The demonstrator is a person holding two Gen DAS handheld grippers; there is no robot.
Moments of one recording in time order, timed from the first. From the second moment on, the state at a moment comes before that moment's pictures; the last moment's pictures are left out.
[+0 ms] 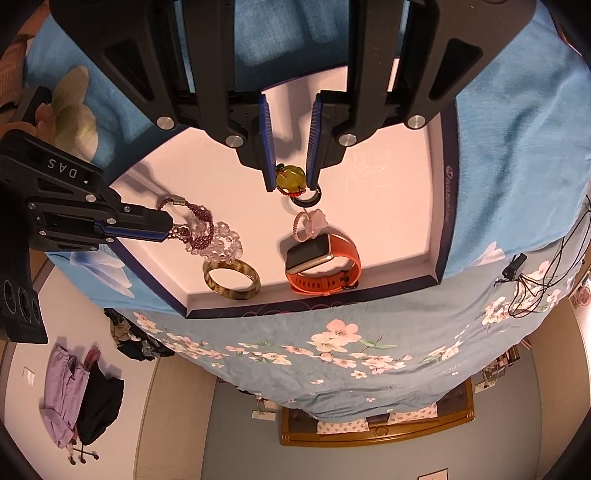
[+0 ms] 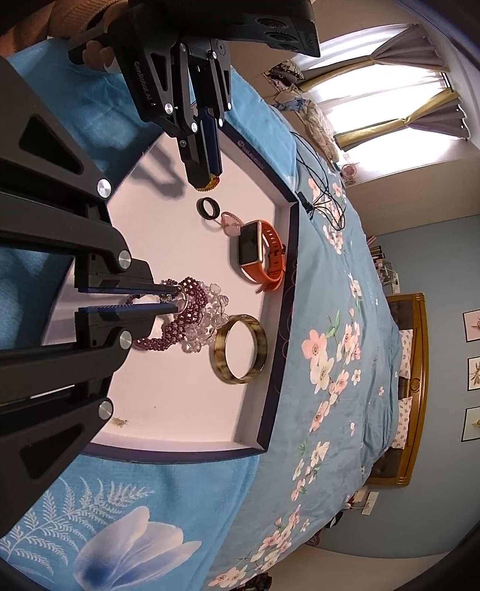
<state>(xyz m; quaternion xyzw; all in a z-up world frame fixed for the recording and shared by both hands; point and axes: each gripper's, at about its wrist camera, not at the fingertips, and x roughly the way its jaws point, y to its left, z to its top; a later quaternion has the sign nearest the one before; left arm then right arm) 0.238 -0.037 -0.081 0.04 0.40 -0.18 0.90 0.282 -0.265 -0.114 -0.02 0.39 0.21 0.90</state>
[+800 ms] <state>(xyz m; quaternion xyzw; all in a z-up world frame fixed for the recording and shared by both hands) 0.161 -0.022 -0.059 0.06 0.35 -0.22 0.91 0.191 -0.236 -0.103 -0.07 0.37 0.32 0.87</state>
